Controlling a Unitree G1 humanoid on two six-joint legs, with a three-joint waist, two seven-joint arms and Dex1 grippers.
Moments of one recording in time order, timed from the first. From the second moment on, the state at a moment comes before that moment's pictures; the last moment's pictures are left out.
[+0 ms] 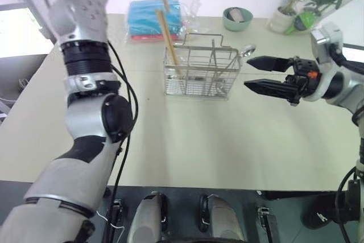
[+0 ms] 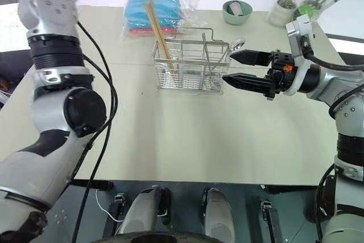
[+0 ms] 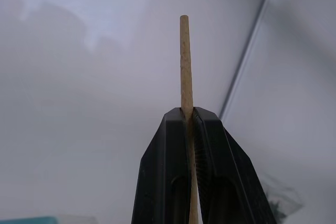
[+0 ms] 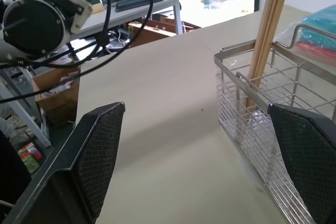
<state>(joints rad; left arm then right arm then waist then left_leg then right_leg) -1.46 0.19 0.42 0.55 -0.42 0.38 -0.33 -0.62 -0.88 -0.24 -0.09 0.86 0.82 1.13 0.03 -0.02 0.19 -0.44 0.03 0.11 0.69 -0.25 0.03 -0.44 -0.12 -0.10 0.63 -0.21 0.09</state>
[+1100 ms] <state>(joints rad) -0.97 0.77 0.12 0.09 -0.40 0.69 -0.77 -0.59 -0.95 -0.24 0.15 0.69 0.66 1.17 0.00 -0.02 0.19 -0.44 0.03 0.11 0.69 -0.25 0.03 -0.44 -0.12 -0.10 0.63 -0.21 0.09</state>
